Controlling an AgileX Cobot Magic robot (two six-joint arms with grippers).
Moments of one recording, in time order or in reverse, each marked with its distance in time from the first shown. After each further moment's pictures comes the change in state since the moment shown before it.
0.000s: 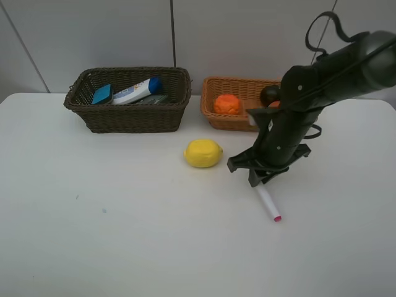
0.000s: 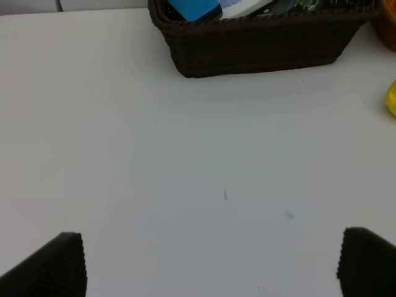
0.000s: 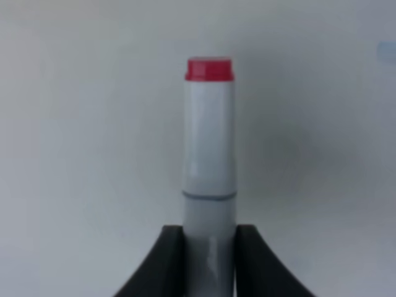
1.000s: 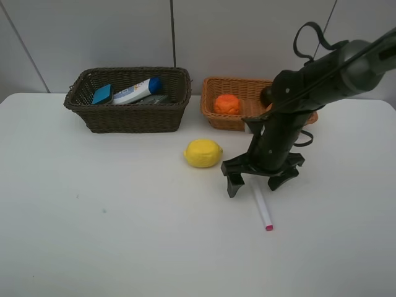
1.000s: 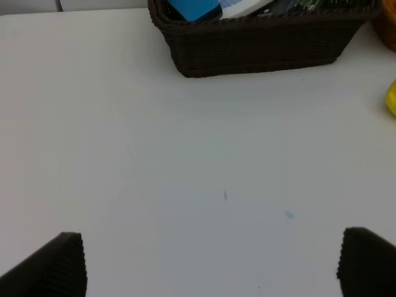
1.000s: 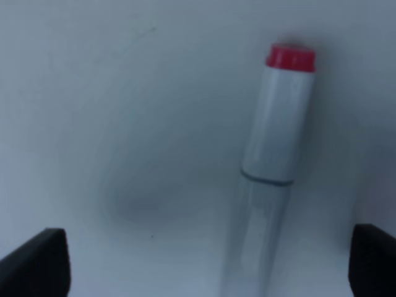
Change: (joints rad) left arm 0.000 0.000 0.000 0.000 0.000 0.000; right arm 0.000 0.125 -0.024 0.088 0.024 -0.001
